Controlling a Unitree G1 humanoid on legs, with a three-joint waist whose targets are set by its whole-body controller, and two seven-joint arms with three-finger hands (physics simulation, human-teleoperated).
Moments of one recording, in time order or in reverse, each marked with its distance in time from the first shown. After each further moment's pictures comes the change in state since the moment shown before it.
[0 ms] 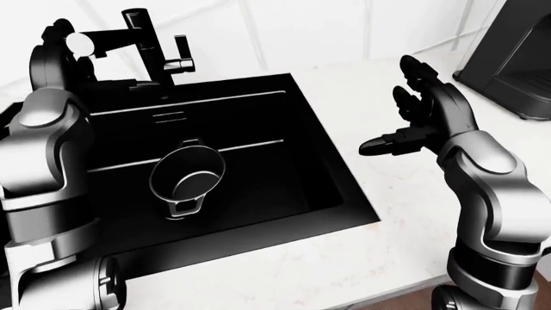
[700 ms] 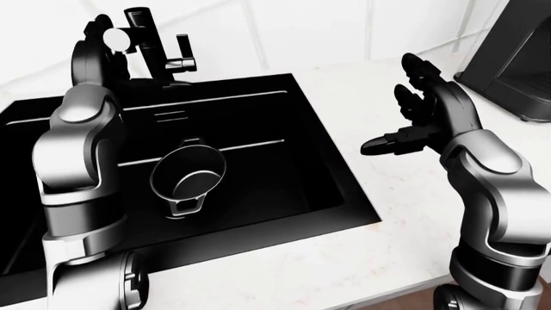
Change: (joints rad) left arm -0.029 -0.113 -0.052 -0.093 0.055 0.065 -0.005; right arm -0.004 -0.011 -0.004 -0.019 0.012 0.020 0.001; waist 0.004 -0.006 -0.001
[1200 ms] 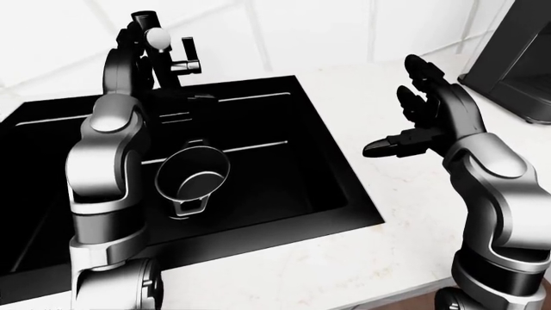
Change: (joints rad) left arm 0.040 -0.086 -0.049 -0.102 0.055 0.028 -0.019; right arm 0.019 -0.002 -0.011 -0.027 0.009 0.009 -0.004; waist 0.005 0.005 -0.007
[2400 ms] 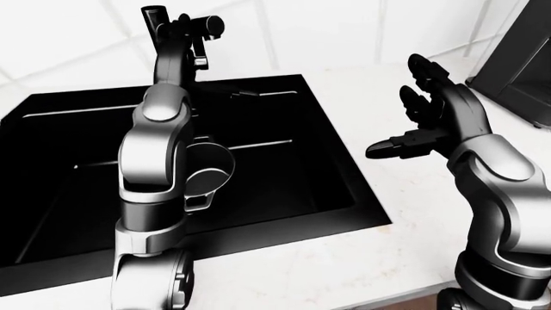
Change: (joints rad) left arm -0.093 -0.168 -0.092 -0.011 0.121 0.062 -0.010; right arm 0.006 -0.009 -0.011 -0.034 0.012 0.028 -0.001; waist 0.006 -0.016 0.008
